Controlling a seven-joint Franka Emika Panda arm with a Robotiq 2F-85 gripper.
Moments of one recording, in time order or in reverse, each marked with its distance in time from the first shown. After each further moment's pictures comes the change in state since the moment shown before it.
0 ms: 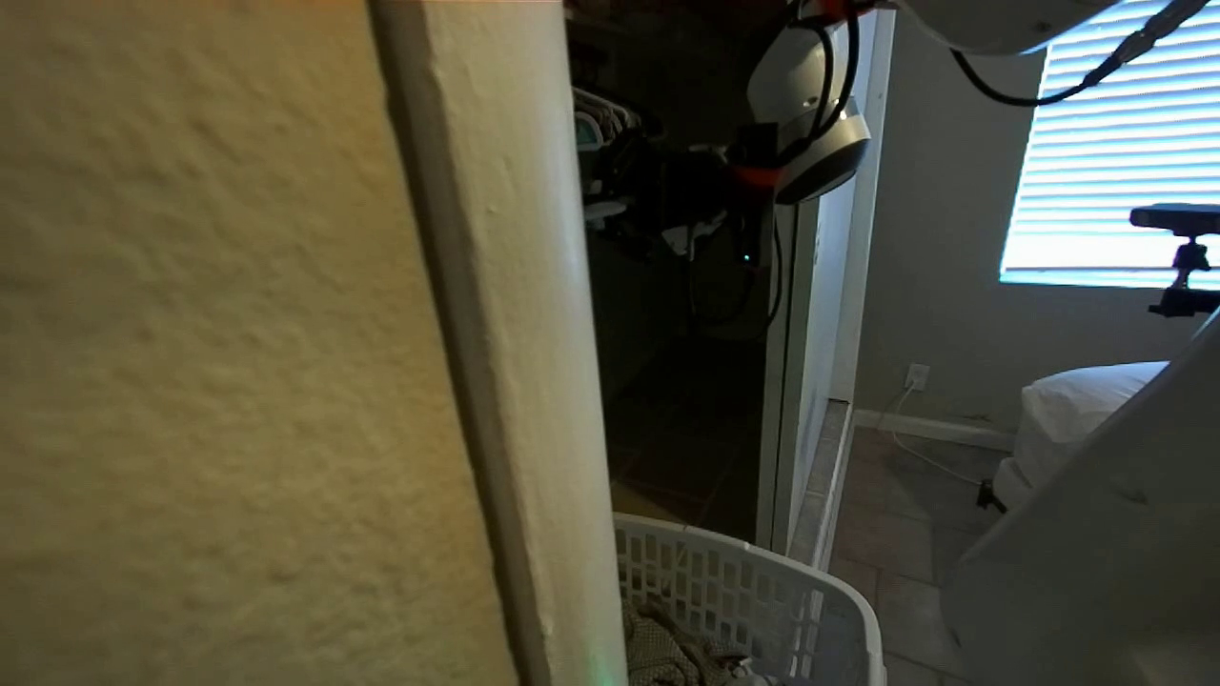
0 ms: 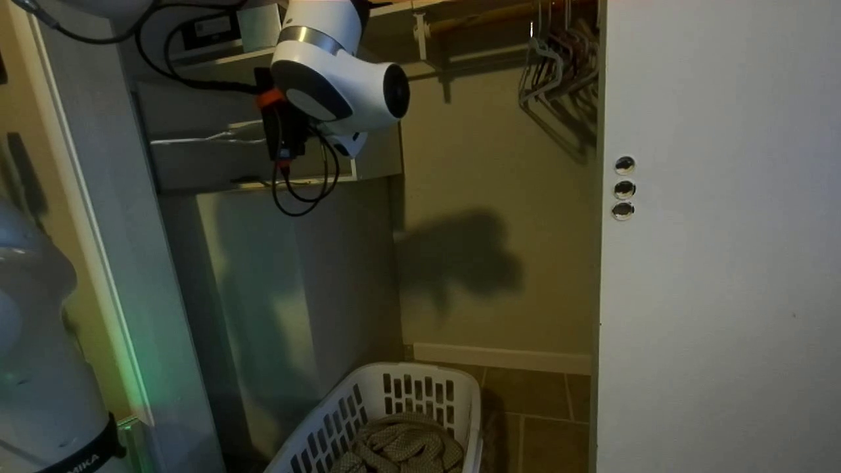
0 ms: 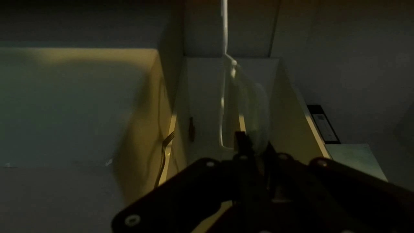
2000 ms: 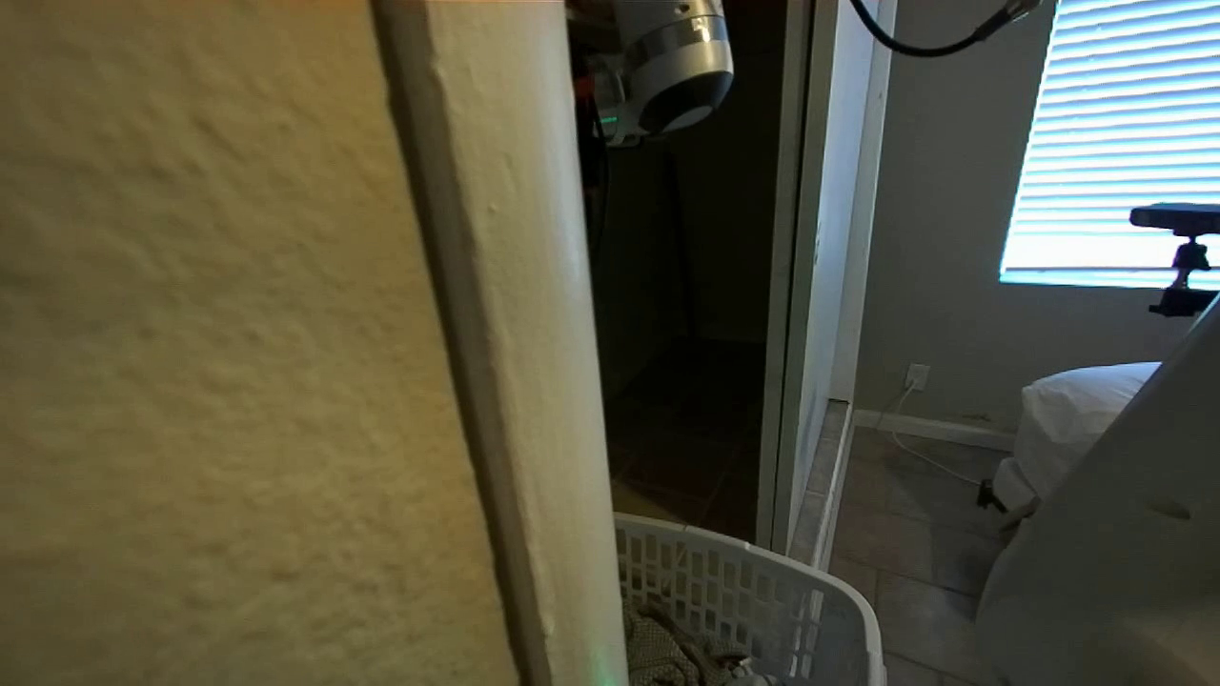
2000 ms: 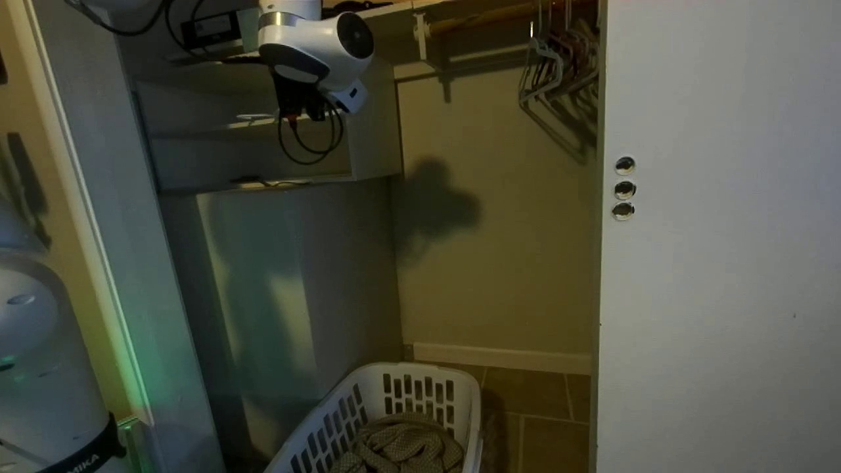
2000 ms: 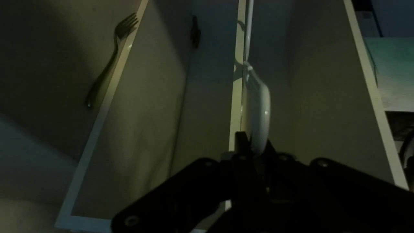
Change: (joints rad) arm 0.213 0.021 0.164 0.216 0.195 0.649 0.256
